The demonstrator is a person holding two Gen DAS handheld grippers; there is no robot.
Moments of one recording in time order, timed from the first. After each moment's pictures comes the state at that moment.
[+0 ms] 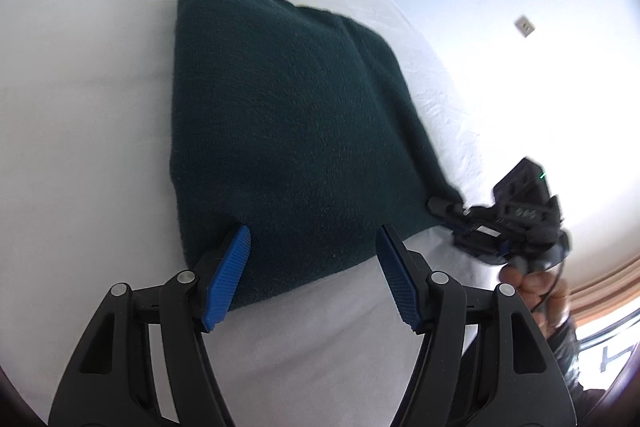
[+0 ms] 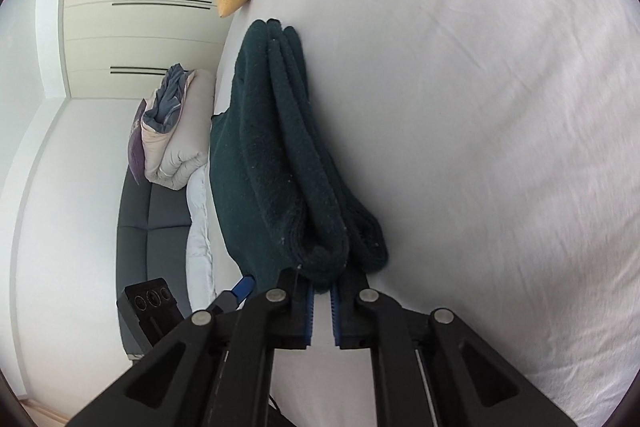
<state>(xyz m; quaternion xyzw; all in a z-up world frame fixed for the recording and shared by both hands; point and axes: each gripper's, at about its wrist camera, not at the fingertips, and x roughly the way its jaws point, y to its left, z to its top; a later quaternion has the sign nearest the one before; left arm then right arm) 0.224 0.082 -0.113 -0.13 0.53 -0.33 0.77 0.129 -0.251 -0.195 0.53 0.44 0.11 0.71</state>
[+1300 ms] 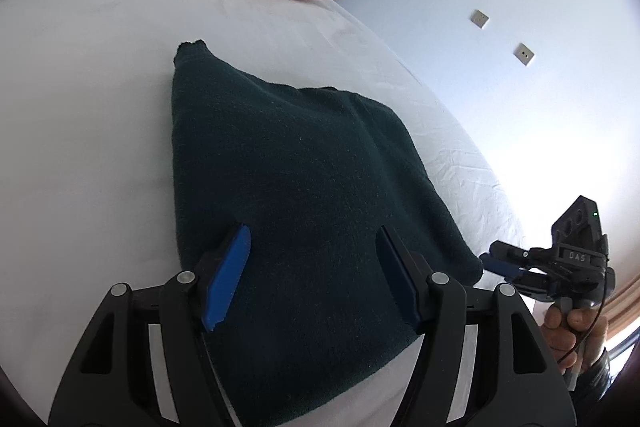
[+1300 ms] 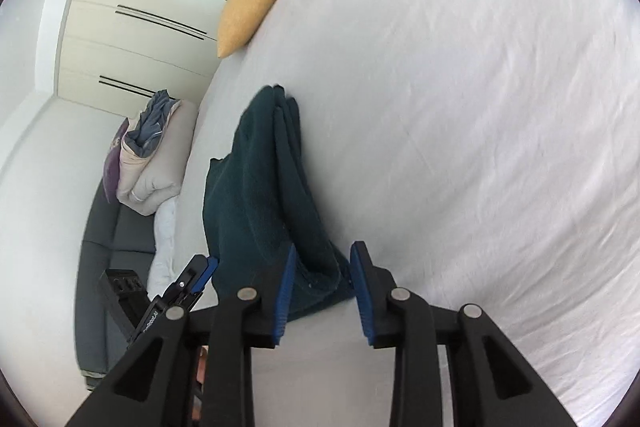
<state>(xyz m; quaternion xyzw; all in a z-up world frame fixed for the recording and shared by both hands) 0.284 0.040 -0.112 -0.11 0.44 -0.31 0.84 0.126 -0.263 -0.124 0.43 0.40 0.04 0.81</state>
